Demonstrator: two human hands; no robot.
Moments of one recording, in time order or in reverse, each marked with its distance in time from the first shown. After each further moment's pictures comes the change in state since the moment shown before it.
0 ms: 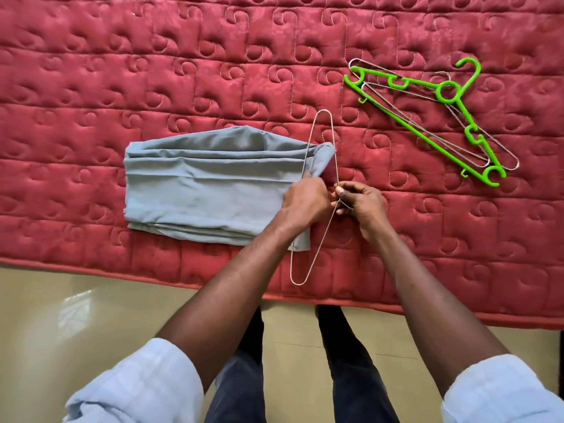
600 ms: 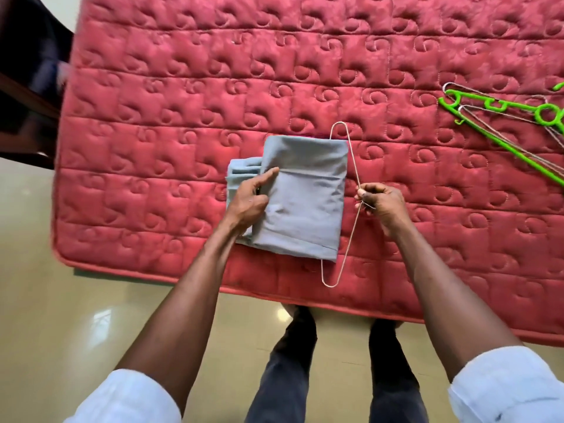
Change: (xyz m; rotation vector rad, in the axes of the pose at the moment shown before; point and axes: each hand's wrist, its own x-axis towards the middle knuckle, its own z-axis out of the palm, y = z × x) left_hand -0.020 -0.312 -0.098 -0.834 0.132 0.102; right_hand 0.003 -0.006 0.182 -0.119 0.038 -0.007
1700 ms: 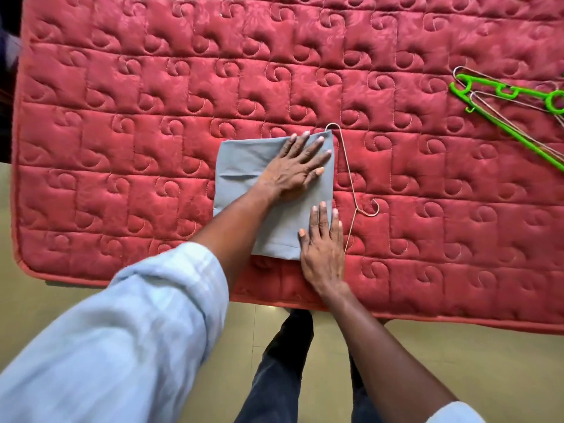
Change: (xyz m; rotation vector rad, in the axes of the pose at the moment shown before) left_hand 0.126 -0.036 0.041 1.238 -0.141 0.715; right_hand -0.059 0.120 0.126 -1.216 0.252 -0.496
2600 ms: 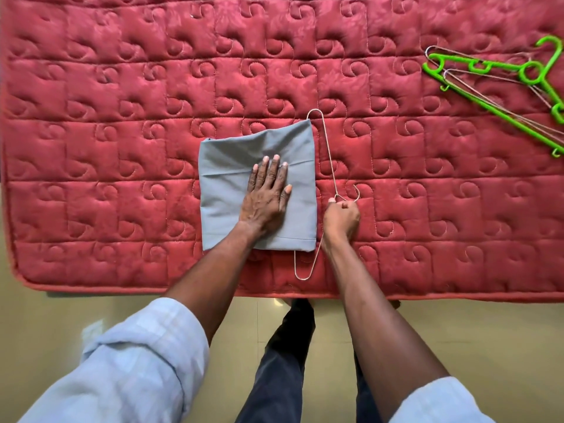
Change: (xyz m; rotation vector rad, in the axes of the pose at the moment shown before) left_hand -0.065 0.047 0.040 -0.155 0.238 -0.324; right_hand 0.057 0.018 -0.051 0.879 0.126 1.084
